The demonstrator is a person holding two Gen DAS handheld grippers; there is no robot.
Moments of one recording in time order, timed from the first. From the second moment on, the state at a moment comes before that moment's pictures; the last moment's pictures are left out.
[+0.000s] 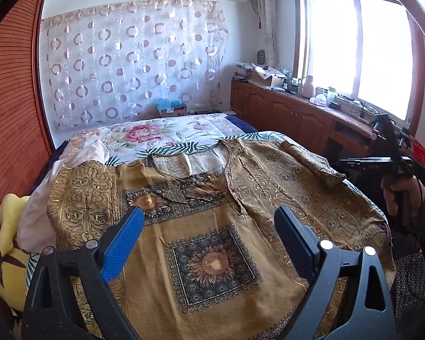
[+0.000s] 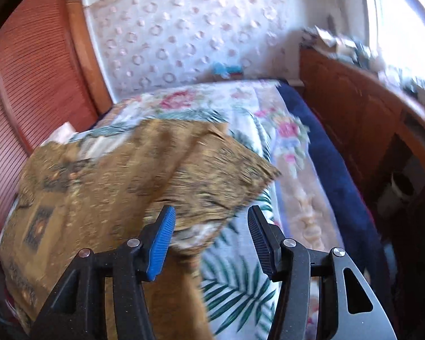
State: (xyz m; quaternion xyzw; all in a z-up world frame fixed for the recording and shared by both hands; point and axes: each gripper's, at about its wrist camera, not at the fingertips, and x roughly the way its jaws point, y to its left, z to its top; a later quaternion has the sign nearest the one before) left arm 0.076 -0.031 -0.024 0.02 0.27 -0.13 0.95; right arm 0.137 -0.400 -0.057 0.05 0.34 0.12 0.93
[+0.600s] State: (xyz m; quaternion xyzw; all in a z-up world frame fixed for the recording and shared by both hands) left arm 0.074 -0.028 -0.030 0.01 0.28 -0.13 0.95; right arm 0.196 -0.379 -0.071 0.00 0.39 0.08 0.92
